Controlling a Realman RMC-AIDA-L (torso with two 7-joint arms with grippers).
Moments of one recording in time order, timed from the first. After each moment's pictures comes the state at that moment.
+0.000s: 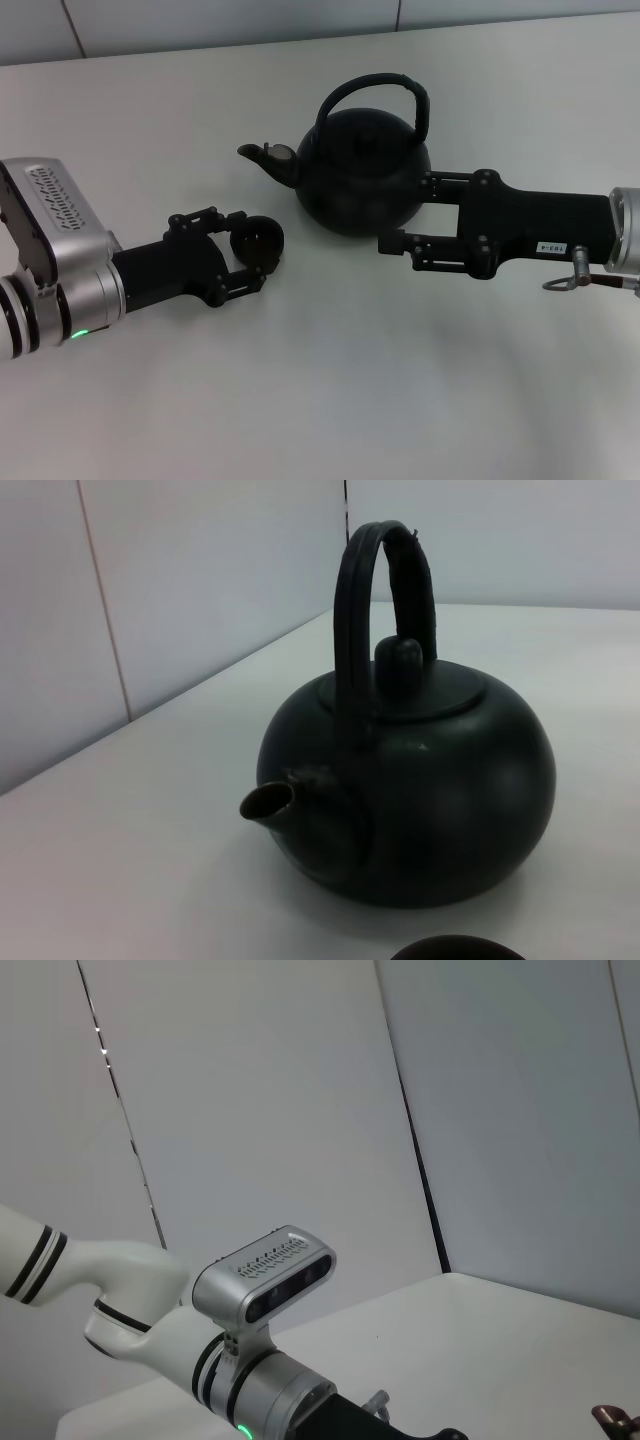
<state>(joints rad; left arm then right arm) -0.59 -2.08 1.29 0.26 1.37 1.05 -0.79 0.44 2.08 -0.74 -0.62 -1.82 -1.70 1.24</state>
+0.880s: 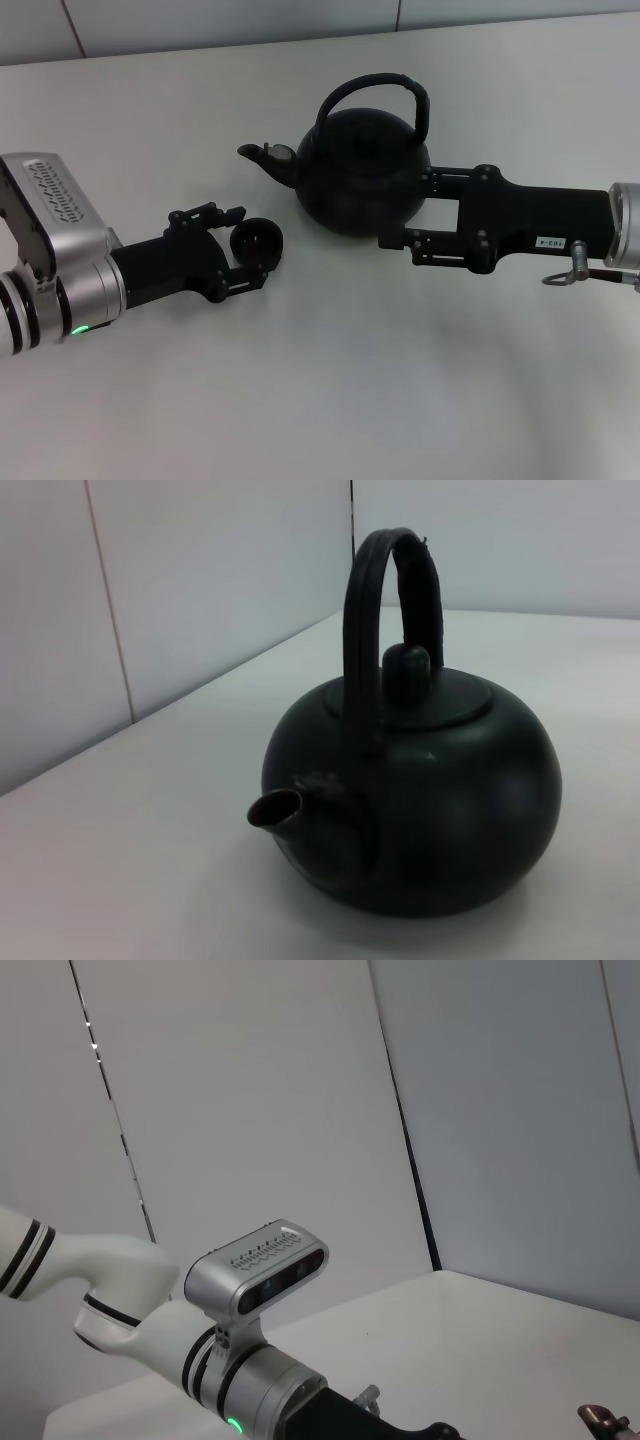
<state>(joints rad) -0.59 -2.08 1.30 0.28 1.37 1.04 -0.82 0.45 2.08 -0.74 -0.62 -1.82 -1.69 1.24</state>
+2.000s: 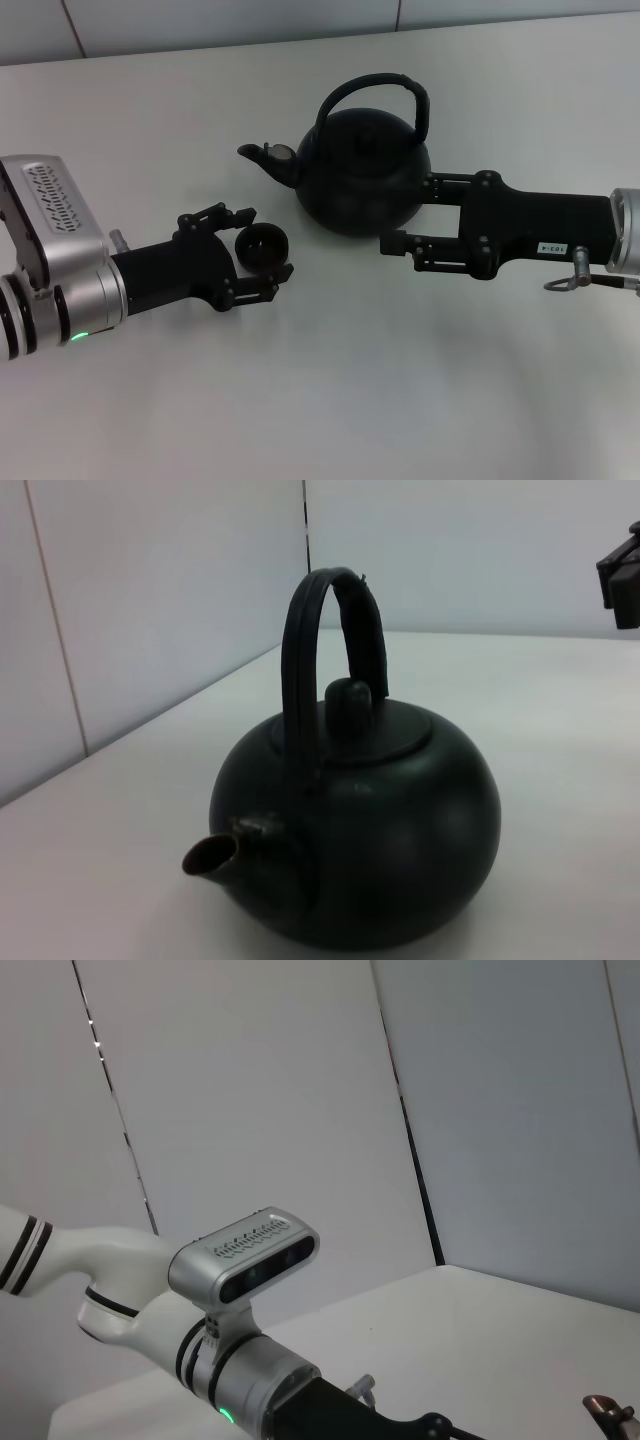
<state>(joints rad) -0.54 -2.08 1.37 0.37 1.37 1.09 -0.86 0.44 2.08 -0.74 -0.62 -1.82 -1.69 1.24</state>
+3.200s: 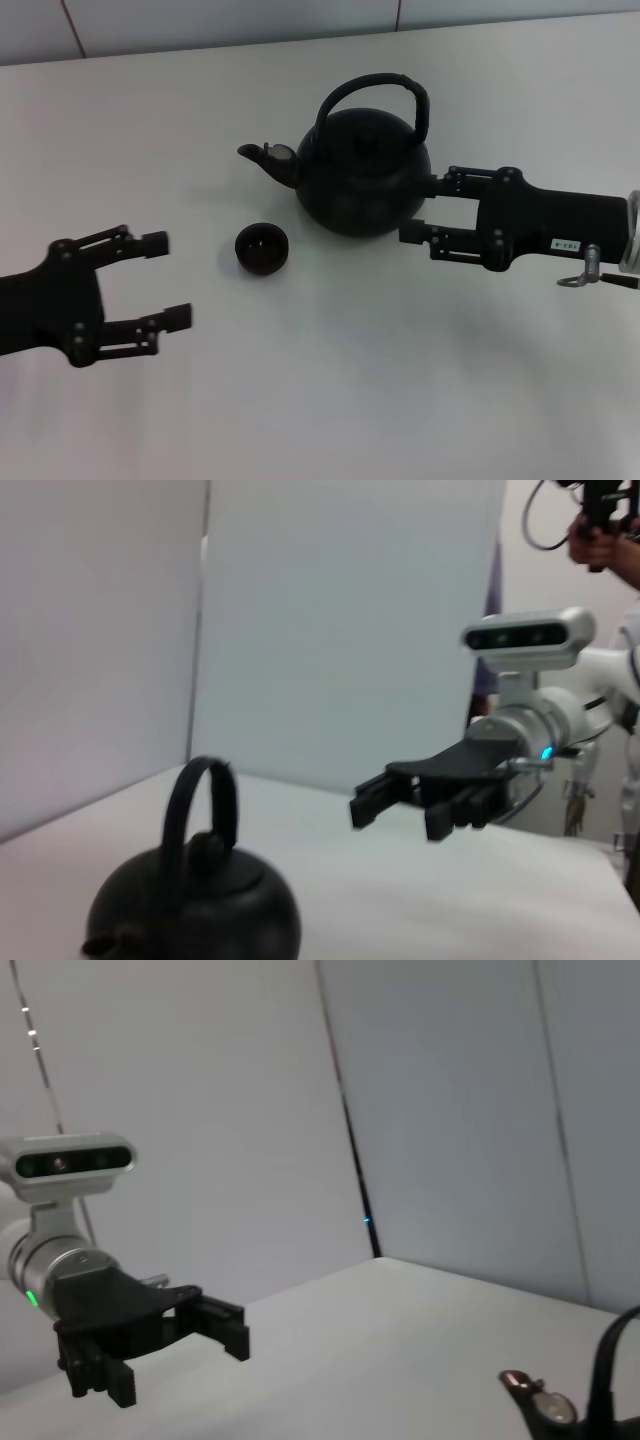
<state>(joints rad) -0.37 -1.94 1.15 0.58 1.51 1.69 -1.11 0.40 2.08 -0.71 -0.63 -1.82 -1.63 1.22</state>
